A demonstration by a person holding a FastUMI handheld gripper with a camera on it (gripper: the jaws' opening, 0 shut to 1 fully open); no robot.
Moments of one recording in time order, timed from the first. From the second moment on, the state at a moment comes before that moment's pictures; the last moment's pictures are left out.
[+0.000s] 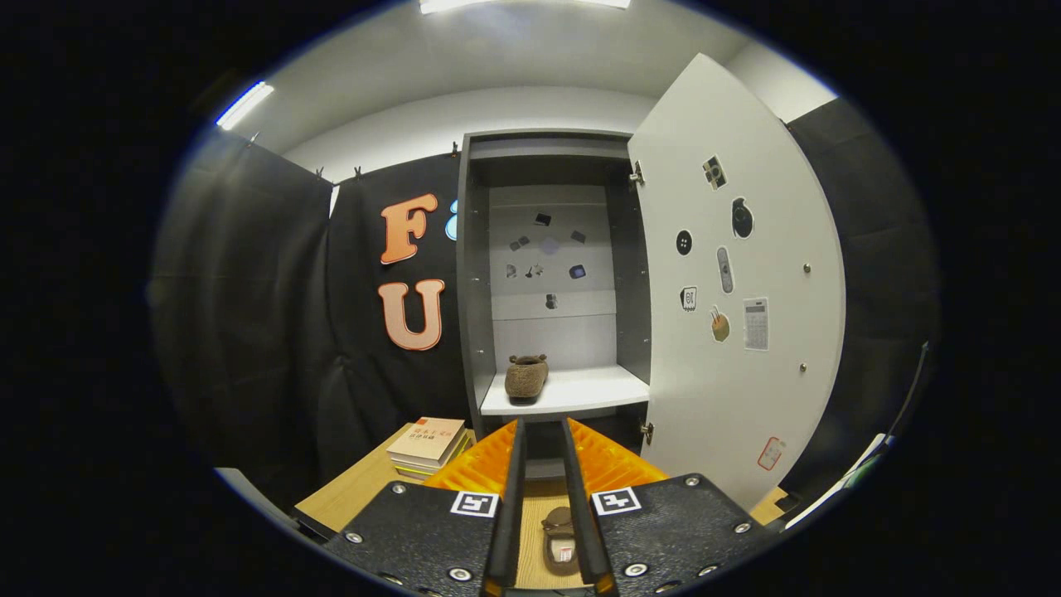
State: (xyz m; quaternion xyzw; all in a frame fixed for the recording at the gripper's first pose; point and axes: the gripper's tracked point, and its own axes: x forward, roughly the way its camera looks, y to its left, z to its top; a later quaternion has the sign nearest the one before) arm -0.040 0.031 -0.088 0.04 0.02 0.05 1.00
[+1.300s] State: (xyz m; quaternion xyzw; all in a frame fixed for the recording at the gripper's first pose) arm 0.039 0.069 -0.460 0.12 0.34 0.10 0.93
